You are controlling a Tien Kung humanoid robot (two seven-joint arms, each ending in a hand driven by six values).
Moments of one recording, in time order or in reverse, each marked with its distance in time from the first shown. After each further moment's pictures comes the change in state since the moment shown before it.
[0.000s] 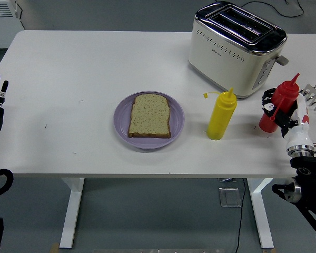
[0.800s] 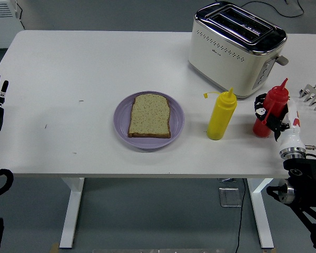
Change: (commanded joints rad) left arm 0.000 -0.001 0.001 0.001 -0.001 0.000 0.000; right arm 0.027 0.028 -0.040 -0.063 0.005 -0.005 0.005
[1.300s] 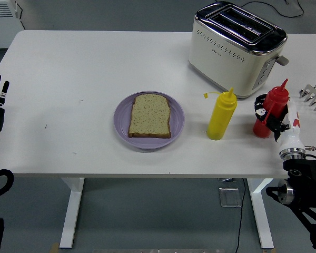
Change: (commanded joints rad) left arm 0.001 0.000 0.001 0.000 0.000 0.000 0.000; right arm -0.003 0.001 -0.003 -0.008 0.005 -0.003 0.008
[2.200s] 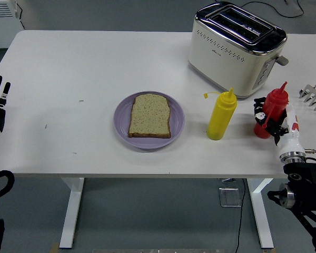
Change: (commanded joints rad) left arm 0.003 0.000 0.003 0.000 0.001 0.000 0.000; right arm -0.013 -0.004 -0.008 -0.012 -0.047 0.017 -0.016
